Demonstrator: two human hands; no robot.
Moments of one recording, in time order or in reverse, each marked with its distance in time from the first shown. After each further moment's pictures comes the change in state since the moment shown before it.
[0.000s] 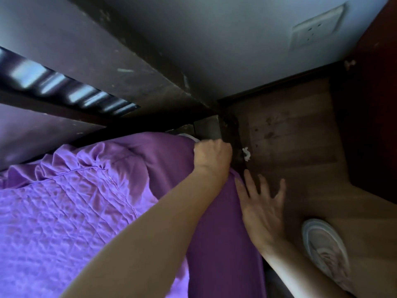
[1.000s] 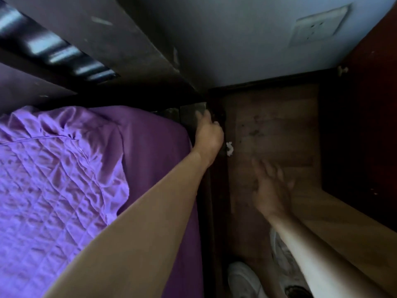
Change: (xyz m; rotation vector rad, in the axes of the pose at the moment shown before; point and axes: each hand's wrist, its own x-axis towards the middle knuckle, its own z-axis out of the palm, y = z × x) left_hand 0.036 0.028 0.013 -1.657 0.116 -0.382; right_hand 0.032 0.081 0.005 0.150 -0.206 0.251
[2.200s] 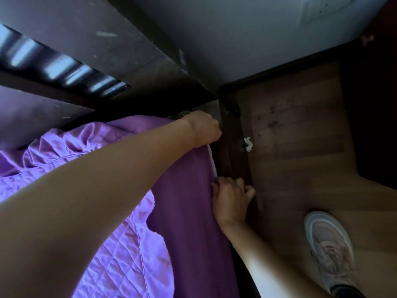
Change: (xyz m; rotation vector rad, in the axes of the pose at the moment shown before) left_hand 0.026 0.026 -0.065 2.158 -0.601 0.884; right_hand -0.032 -0.130 0.057 0.335 0.079 0.022
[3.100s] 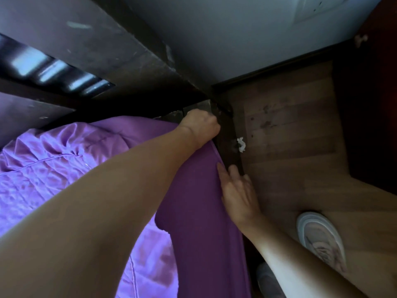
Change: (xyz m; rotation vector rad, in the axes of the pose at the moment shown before) left_hand 0.030 0.012 0.006 -0.101 0.098 -0.251; right_hand 0.029 0.044 -0.012 -0.147 0.145 -0.410
